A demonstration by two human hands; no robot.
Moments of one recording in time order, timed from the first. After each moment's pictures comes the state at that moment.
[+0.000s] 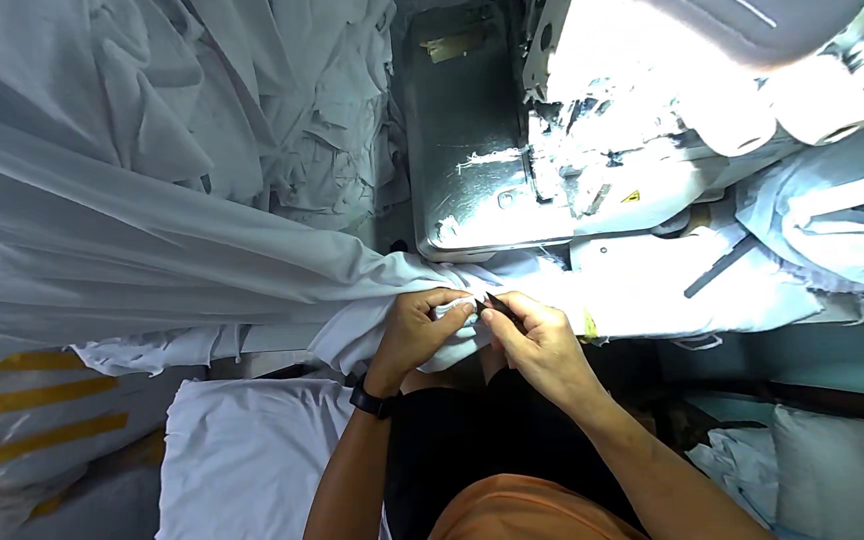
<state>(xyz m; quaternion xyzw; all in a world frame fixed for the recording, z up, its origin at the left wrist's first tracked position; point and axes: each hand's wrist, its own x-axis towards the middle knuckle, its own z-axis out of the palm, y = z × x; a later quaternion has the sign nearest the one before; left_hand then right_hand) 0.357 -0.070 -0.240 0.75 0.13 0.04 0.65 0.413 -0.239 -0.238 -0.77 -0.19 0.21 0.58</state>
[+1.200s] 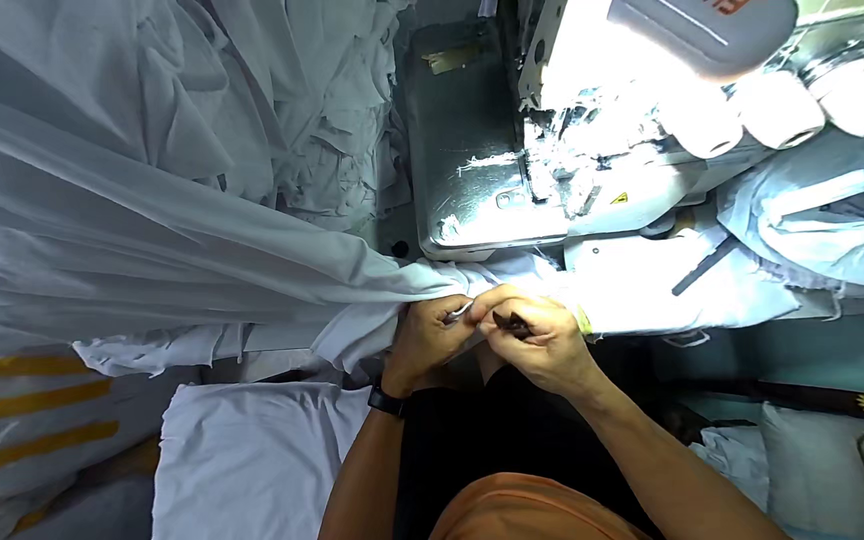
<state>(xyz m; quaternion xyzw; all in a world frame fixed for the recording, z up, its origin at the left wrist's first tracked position) 0.355 -0.079 -0.260 0.80 0.04 0.10 0.60 0.423 -0.238 -0.241 -0.64 -0.38 0.10 0.66</state>
